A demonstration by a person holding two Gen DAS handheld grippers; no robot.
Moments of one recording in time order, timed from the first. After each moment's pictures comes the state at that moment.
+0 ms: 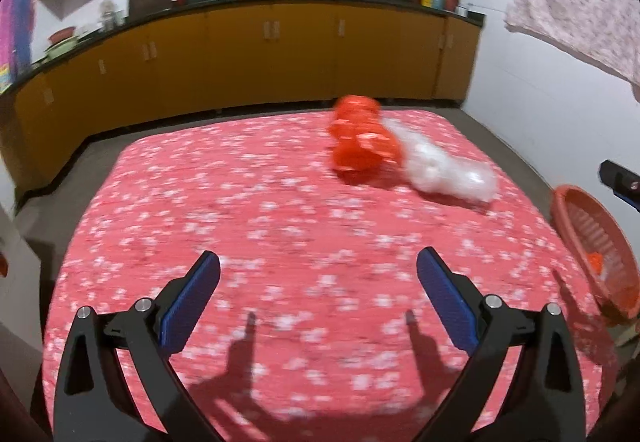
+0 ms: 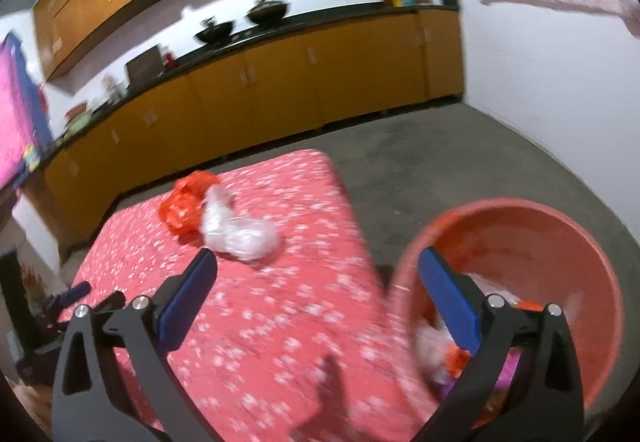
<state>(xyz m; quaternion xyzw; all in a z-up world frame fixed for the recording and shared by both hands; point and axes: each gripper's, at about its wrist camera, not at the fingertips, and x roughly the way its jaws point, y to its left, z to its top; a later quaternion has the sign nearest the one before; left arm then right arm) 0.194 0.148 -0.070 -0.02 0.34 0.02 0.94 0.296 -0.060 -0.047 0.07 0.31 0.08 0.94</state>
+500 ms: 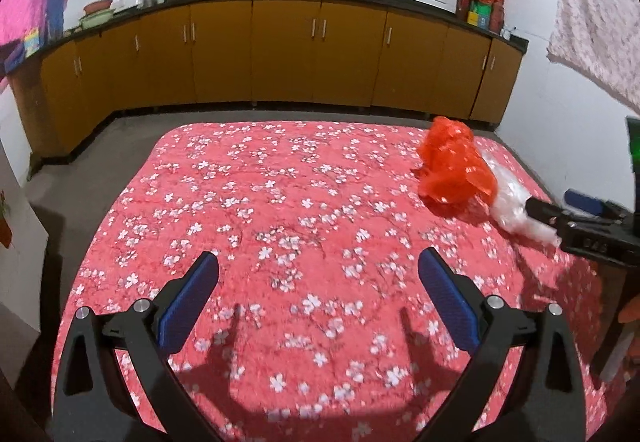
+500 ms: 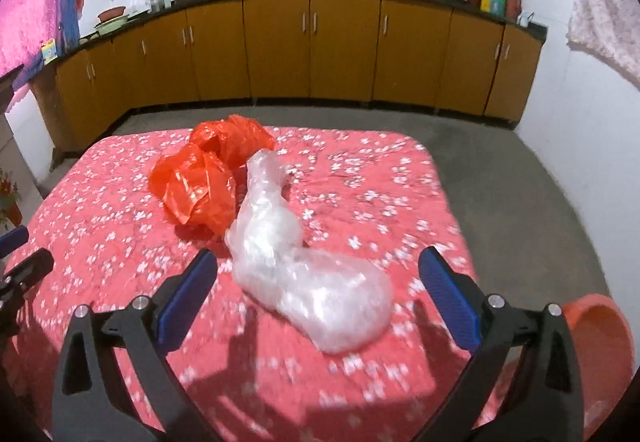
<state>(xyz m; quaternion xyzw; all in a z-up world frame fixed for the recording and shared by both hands) 0.225 0.215 -0.081 -0.07 0.33 0.07 0.94 0.411 0.043 -0.091 -0.04 0.37 0.14 0.92</state>
